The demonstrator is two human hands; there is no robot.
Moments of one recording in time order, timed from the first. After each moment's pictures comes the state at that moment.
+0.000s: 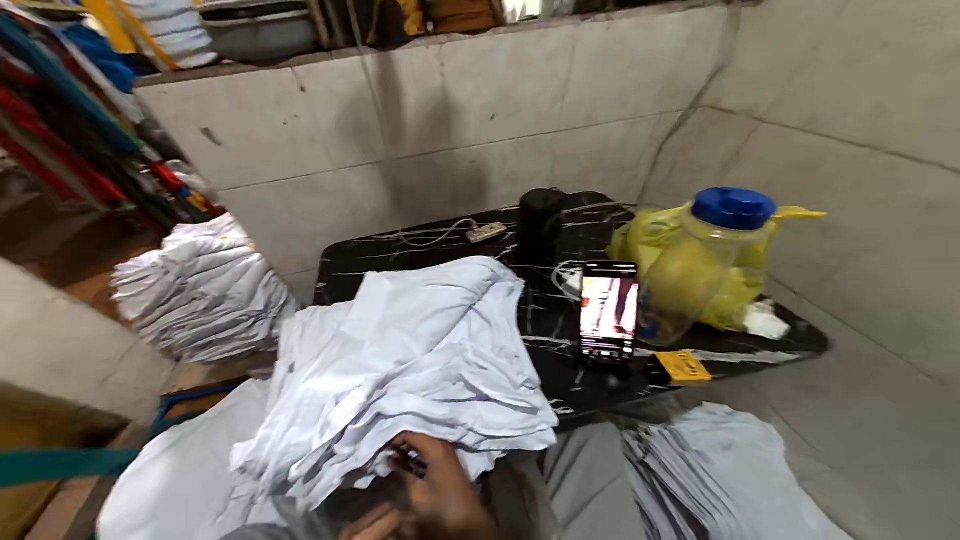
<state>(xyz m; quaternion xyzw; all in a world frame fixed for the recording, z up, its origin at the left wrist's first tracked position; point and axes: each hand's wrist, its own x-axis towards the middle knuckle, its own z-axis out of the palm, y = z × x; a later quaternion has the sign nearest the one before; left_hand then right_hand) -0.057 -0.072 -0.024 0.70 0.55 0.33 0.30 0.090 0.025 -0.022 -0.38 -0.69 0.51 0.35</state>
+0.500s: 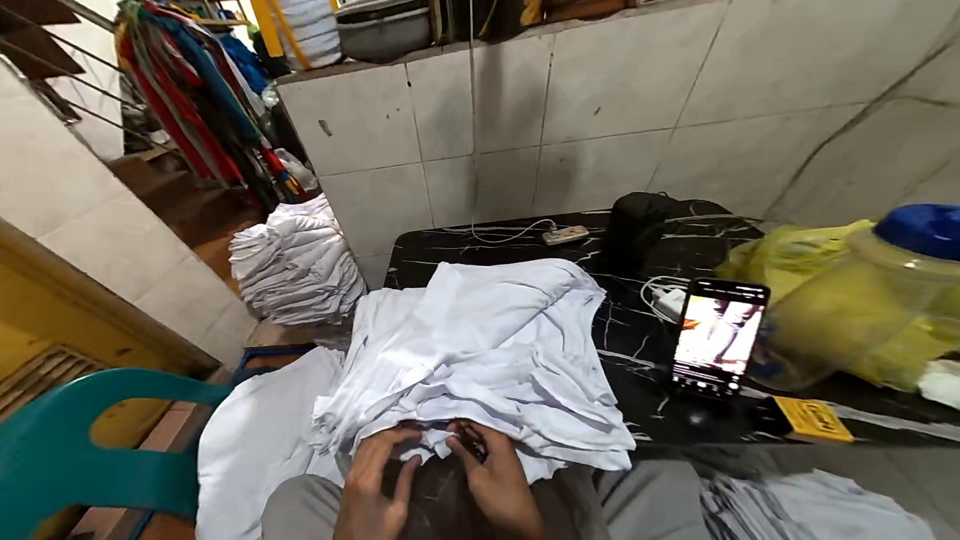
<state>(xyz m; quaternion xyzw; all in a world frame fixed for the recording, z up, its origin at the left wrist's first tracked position) -0.091 -0.050 -0.013 0.66 0.62 0.43 0.04 0.085 0.025 -0.029 -0.40 -0.61 0.56 0.39</state>
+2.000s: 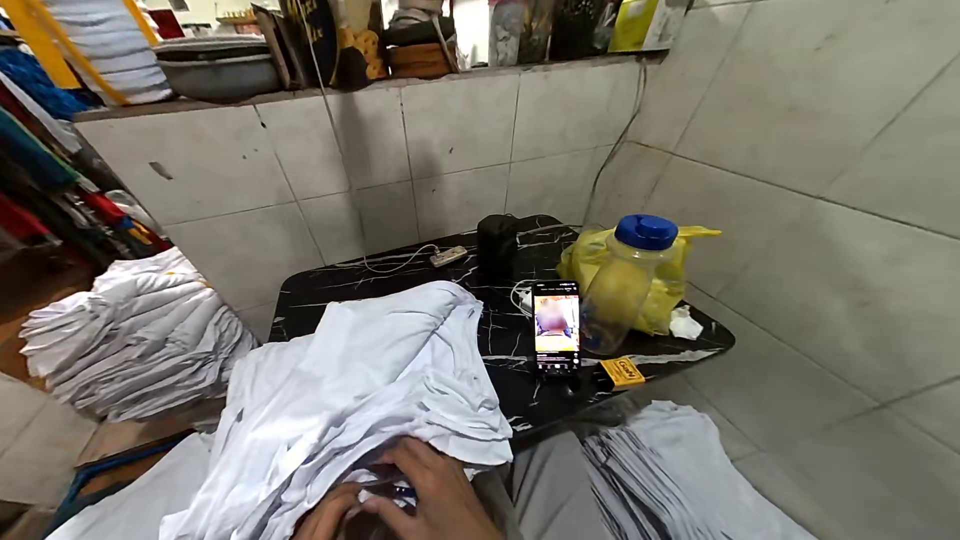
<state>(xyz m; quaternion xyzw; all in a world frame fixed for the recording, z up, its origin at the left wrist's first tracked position) -0.064 -0.019 -0.039 0.75 0.50 0.42 0.06 0.137 0.035 -0.009 -0.38 -0.80 0.28 0.38</state>
